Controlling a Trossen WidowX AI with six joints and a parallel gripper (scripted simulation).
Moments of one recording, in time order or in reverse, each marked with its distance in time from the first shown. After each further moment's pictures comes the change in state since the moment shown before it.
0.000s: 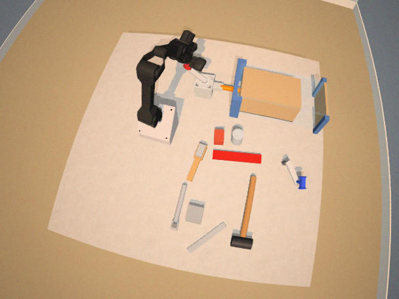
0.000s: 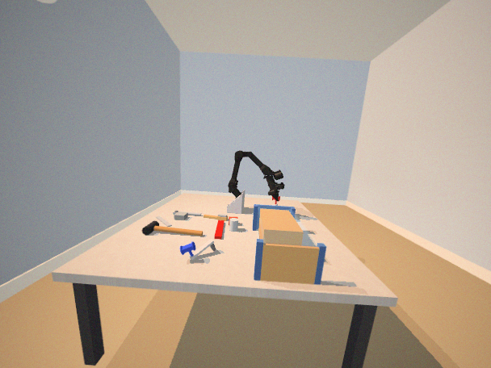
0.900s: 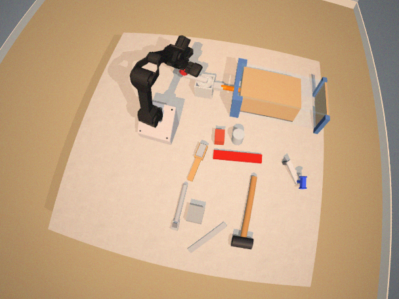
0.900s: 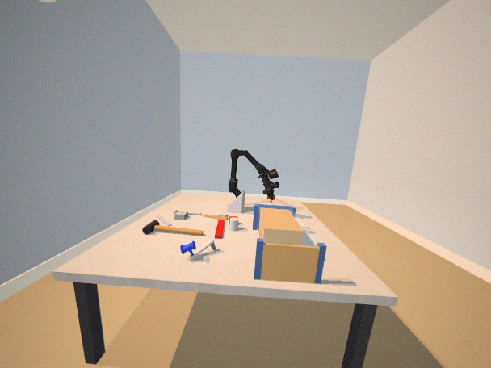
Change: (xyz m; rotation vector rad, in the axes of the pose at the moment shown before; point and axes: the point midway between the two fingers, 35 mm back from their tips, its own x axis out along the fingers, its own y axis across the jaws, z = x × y) arm -0.017 0.000 -0.038 -0.003 0.006 0.005
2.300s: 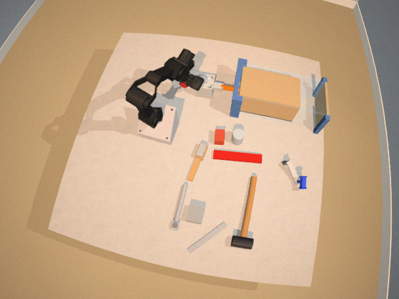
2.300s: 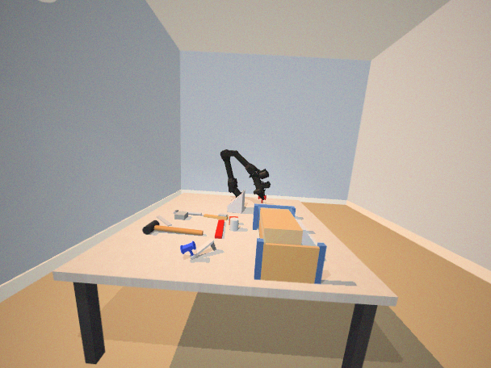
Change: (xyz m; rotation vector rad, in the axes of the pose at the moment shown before) arm -0.026 -0.044 -0.056 -0.002 0.006 0.024
